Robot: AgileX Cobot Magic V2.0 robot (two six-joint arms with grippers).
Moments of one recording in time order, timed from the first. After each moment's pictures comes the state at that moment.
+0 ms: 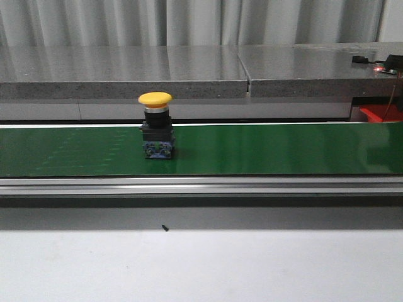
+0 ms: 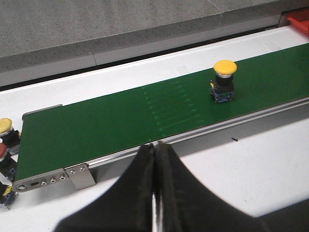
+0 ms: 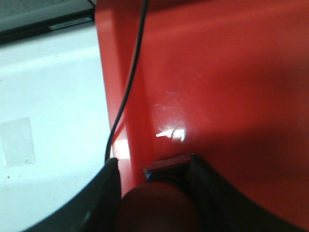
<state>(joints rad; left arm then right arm) -0.10 0.23 -0.75 -0.20 1.01 0.25 -0.29 2.18 -1.83 0.24 0.81 -0.11</state>
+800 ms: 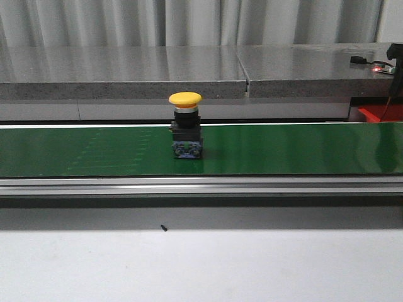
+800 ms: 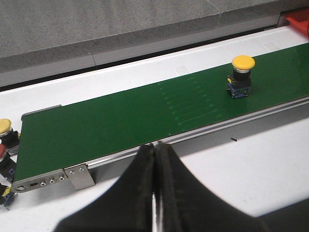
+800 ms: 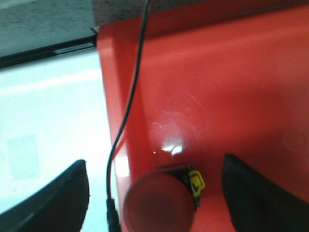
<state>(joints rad) -0.10 0.23 -0.75 -0.20 1.01 0.25 -0.29 2.12 -1.79 0.25 0.76 -0.13</state>
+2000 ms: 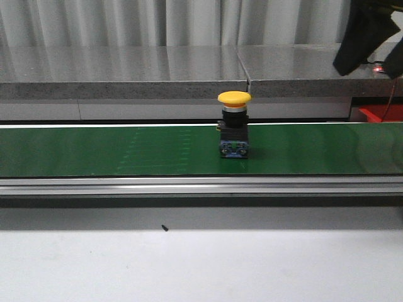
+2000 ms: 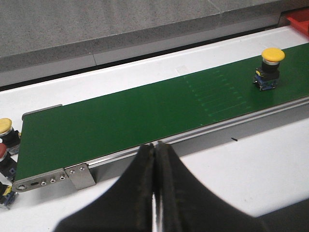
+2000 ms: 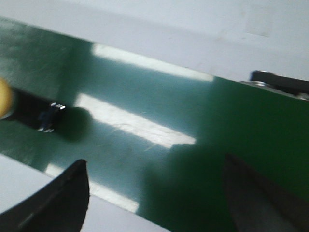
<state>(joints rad) -0.10 0.23 -0.75 -0.20 1.01 0.25 0.11 1.45 -1.13 0.33 0.77 -0.35</state>
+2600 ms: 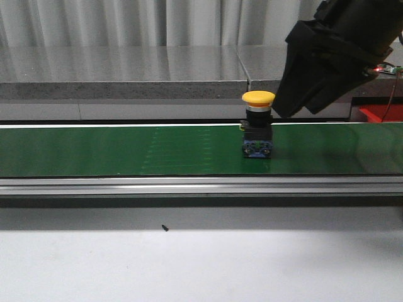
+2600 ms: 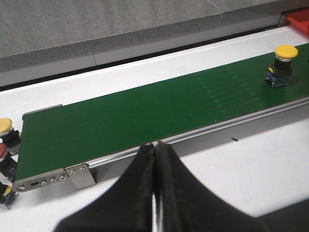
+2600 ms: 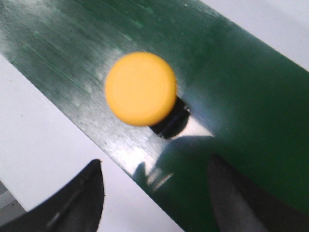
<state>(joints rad) -0.10 0.23 -0.75 -0.20 1.01 0.25 0.25 1.56 -1.13 0.48 0.76 -0.62</state>
